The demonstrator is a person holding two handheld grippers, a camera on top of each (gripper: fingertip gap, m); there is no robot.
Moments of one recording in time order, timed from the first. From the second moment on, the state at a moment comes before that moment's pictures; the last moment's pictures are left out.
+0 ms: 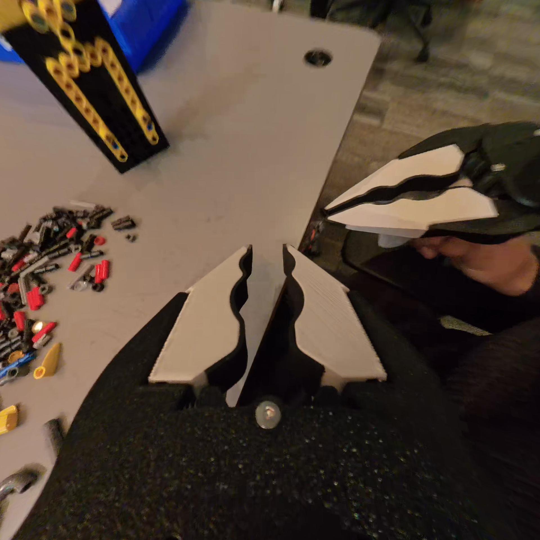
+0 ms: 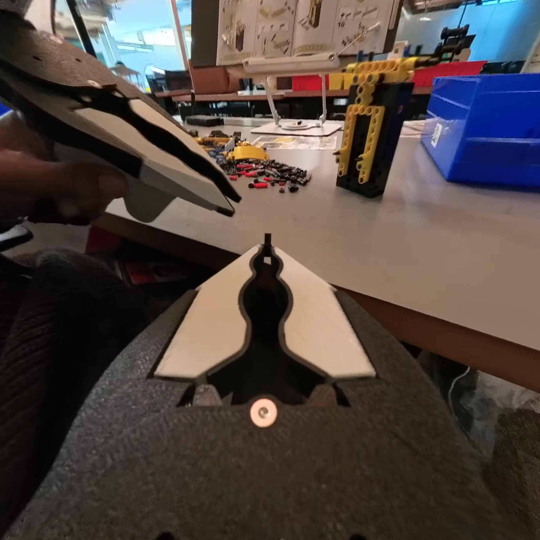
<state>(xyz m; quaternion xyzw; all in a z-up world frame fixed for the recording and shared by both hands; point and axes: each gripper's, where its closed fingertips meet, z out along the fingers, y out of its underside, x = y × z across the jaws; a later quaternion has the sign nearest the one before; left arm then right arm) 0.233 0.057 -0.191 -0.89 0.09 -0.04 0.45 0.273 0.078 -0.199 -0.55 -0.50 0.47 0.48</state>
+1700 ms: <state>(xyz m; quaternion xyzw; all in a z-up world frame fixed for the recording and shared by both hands) 0.346 -0.054 -0.299 -0.96 0.03 -0.17 0.24 0.361 0.026 -0.160 -0.43 -0.49 0.56 0.51</state>
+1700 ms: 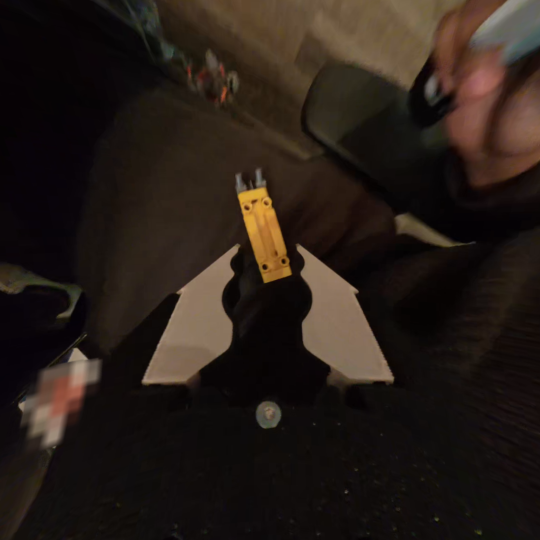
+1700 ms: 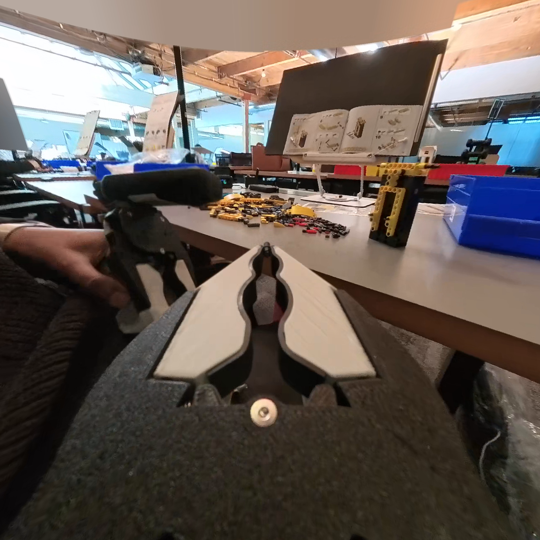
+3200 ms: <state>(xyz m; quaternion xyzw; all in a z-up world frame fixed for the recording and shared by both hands) 0.365 -0.019 -0.284 -0.95 0.13 -0.18 0.24 0.373 0.045 -0.149 -0.44 -0.45 0.56 0.53</state>
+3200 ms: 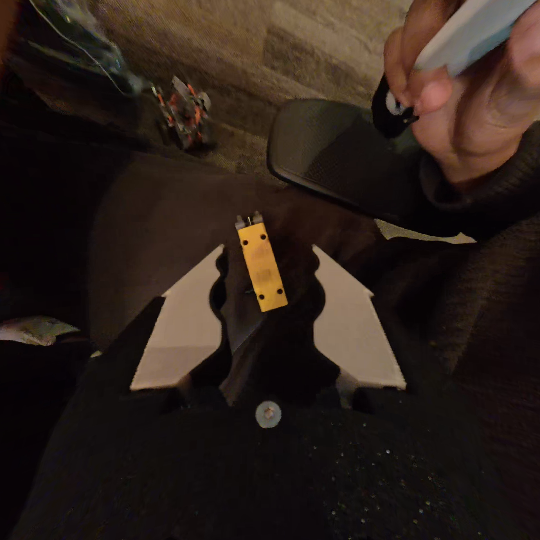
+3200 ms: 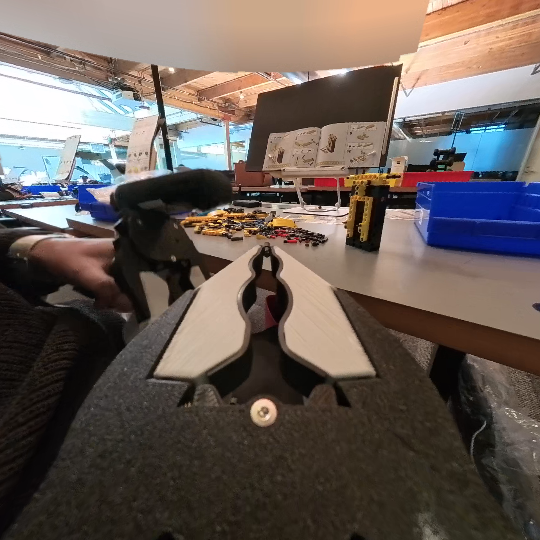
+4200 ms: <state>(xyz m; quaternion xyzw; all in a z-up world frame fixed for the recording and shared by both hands) 0.365 -0.030 -0.292 -0.95 0.05 -0.22 0.22 0.377 0.049 -0.145 -0.44 -0.44 0.56 0.55</state>
